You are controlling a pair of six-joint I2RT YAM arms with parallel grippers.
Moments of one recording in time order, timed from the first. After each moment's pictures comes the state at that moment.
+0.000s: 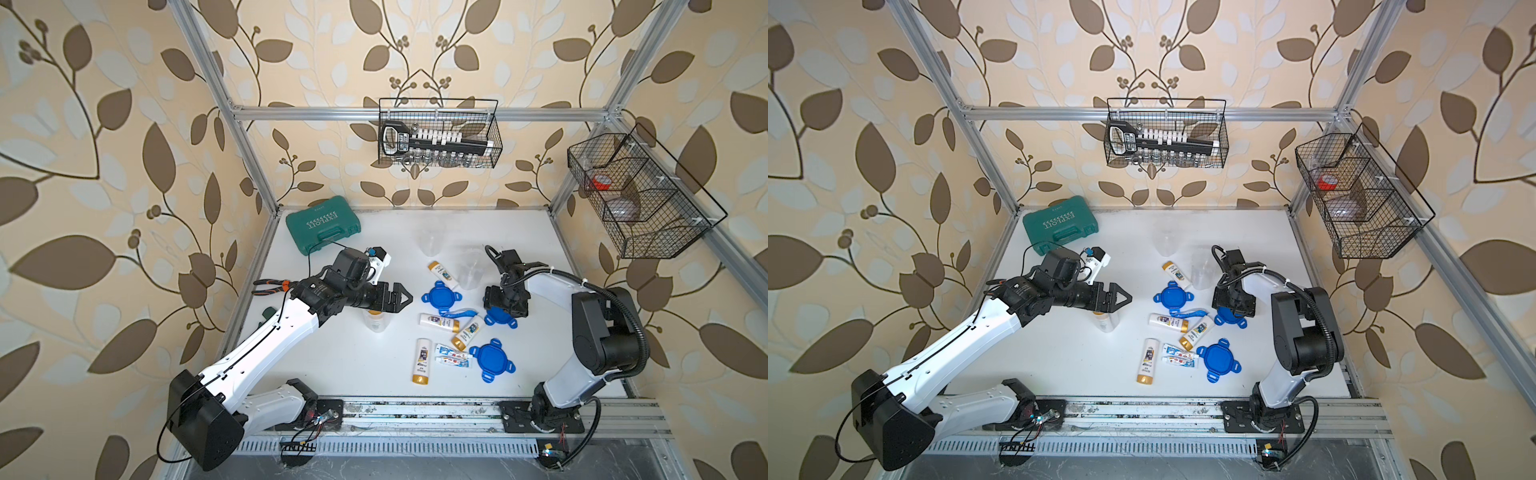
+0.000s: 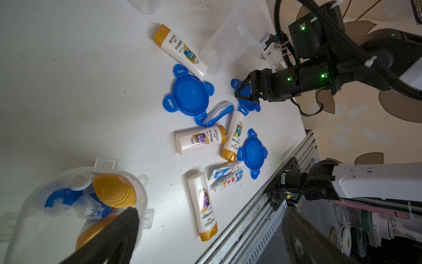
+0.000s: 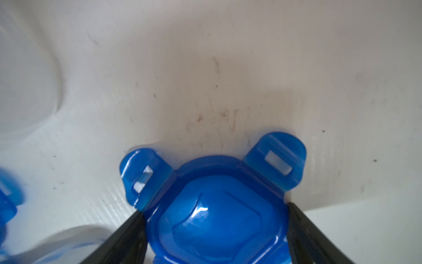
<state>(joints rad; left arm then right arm) -0.55 1.14 1.01 -0.64 0.42 -0.48 0.13 1.68 0.95 -0.73 0.08 0.43</state>
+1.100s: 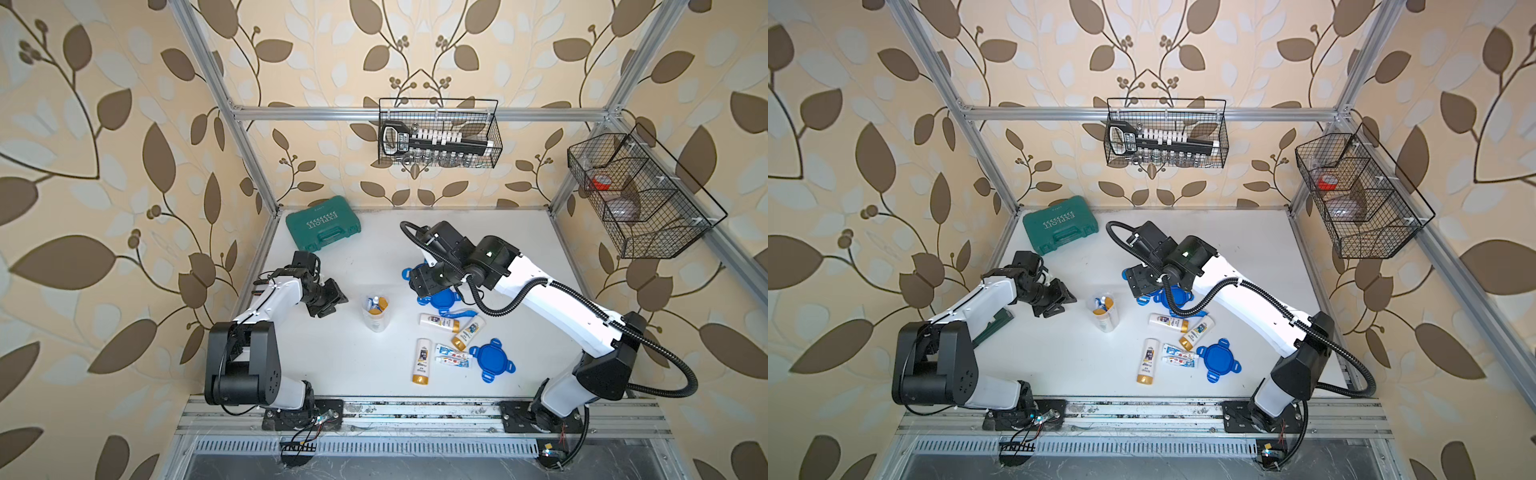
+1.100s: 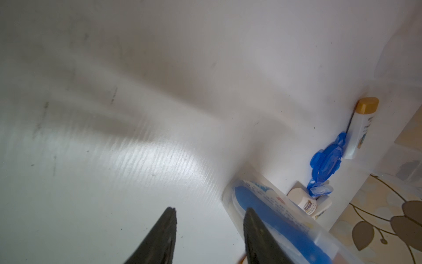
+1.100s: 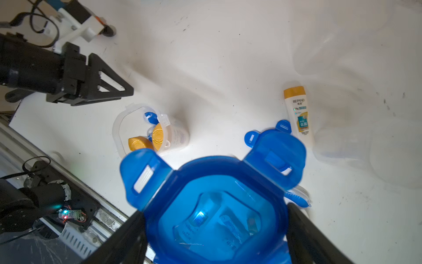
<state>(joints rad) 0.01 1.44 0.87 -0.71 0.44 -0.57 0.86 1.63 1.72 -1.12 0.14 0.40</state>
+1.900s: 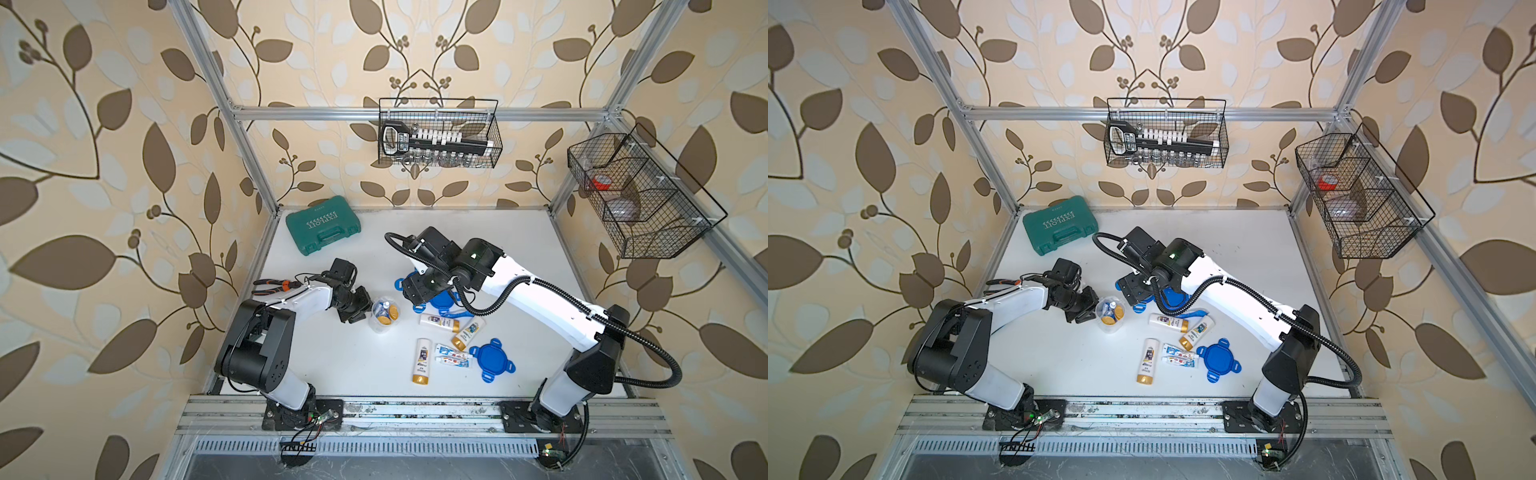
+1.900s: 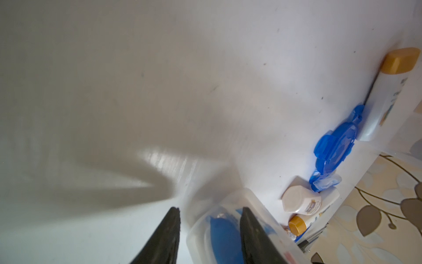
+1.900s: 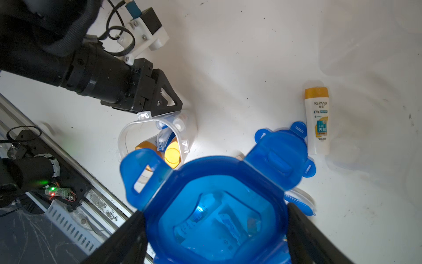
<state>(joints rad) -0.26 1.55 0.80 -0.47 0.43 -0.80 0.88 1.68 1.72 -1.12 0.10 0.30</state>
